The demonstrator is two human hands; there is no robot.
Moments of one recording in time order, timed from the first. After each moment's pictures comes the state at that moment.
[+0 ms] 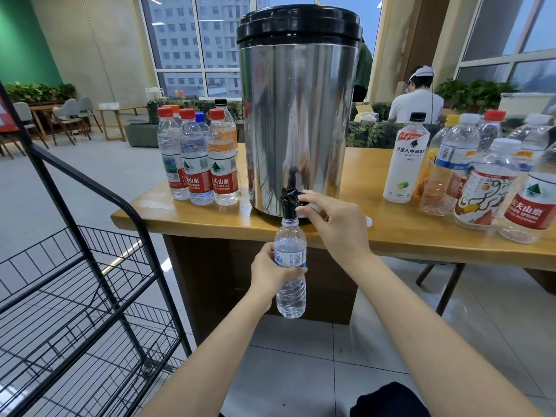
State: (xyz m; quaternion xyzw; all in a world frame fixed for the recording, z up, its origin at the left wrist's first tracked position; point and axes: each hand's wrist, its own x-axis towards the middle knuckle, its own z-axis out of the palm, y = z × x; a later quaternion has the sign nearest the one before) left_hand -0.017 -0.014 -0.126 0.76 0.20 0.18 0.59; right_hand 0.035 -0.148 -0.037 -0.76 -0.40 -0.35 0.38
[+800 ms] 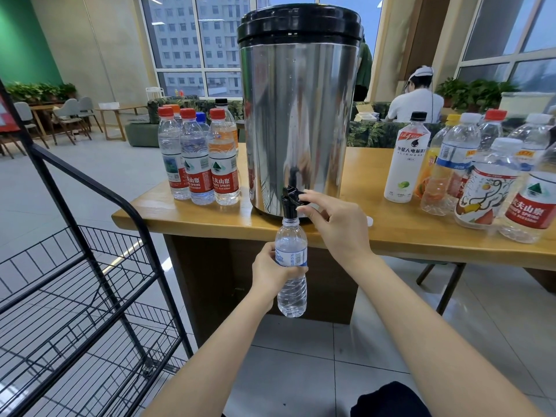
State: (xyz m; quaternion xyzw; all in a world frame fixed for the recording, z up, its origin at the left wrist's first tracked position) left_hand -0.016 -0.014 -0.127 0.76 0.21 0.18 0.59; right_hand 0.033 -0.148 -0.036 -0.76 -0.40 -0.34 0.38
